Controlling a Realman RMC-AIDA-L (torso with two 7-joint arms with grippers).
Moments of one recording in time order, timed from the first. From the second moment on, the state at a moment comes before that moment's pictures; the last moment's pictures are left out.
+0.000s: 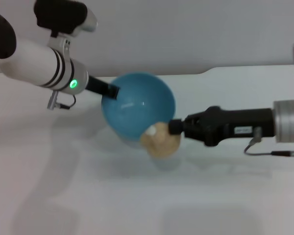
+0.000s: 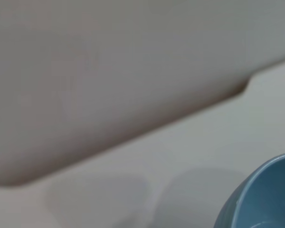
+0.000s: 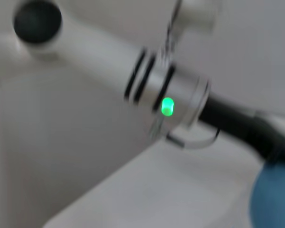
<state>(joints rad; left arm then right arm) -0.85 -2.05 -1.73 -0.75 2.49 -0.84 0.43 0.51 2.06 -1.17 -0.84 -1.69 -1.46 1.82</state>
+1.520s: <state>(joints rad) -0.88 -2.06 -1.71 -0.80 2.30 -1.13 0.54 0.53 2.07 -1.11 -0.74 -1.69 -1.37 1.78</state>
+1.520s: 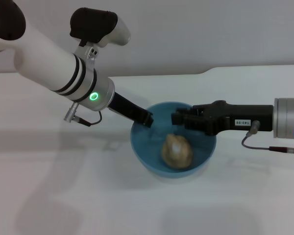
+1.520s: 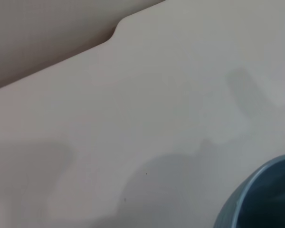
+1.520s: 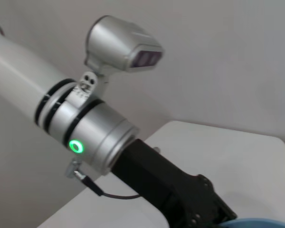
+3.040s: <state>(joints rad) -0.41 -2.07 -1.13 -1.25 2.67 -0.16 0.67 0.32 2.06 -0.60 -0.65 -1.69 -1.36 1.70</state>
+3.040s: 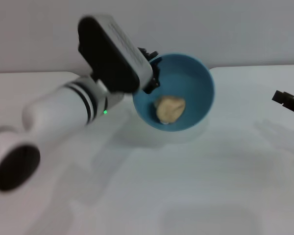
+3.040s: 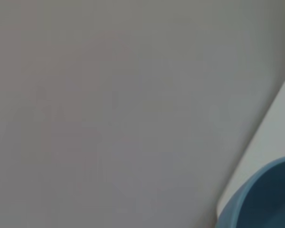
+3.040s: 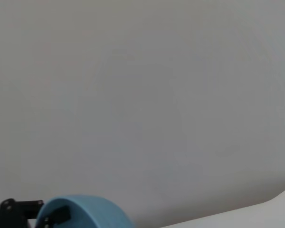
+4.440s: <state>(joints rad) -0.55 -2.08 -0.69 -0.92 1.70 0.73 1.49 0.34 2.07 -0.61 -0.62 -1.69 -1.34 1.69</state>
